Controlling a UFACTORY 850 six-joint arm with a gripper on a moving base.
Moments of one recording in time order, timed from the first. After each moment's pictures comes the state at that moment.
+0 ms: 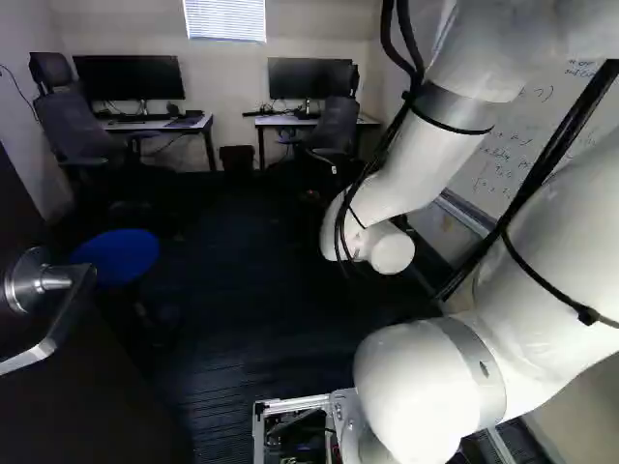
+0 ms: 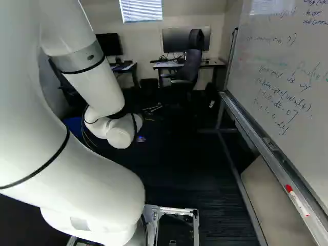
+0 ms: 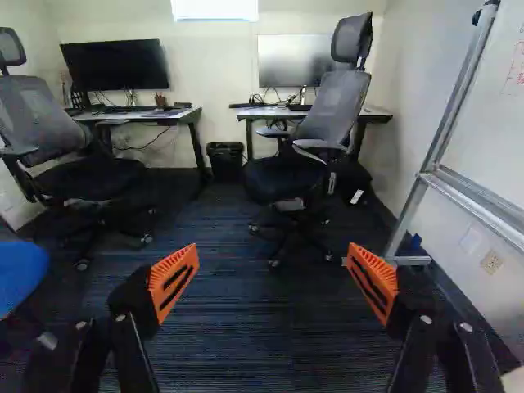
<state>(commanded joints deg) 3.5 8.3 -10.7 1.2 60.3 0.0</state>
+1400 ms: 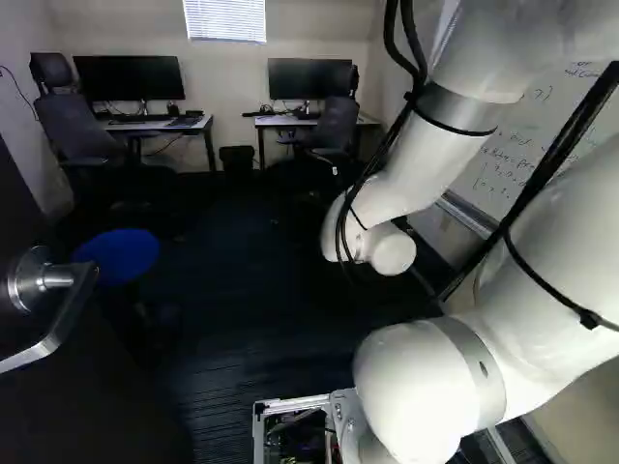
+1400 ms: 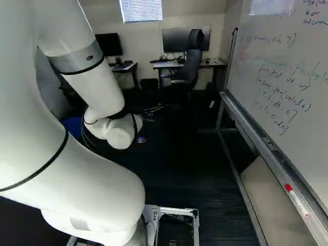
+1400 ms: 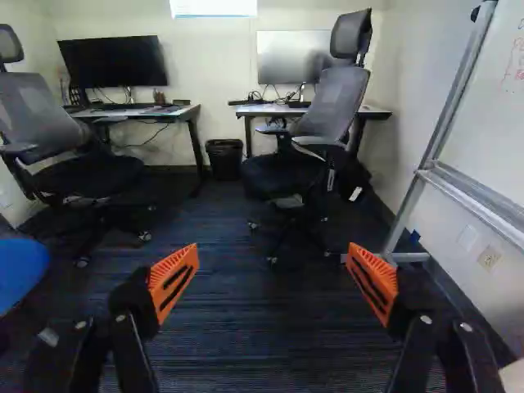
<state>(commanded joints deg) 3.0 9.5 -9.9 1.0 58.8 0.0</state>
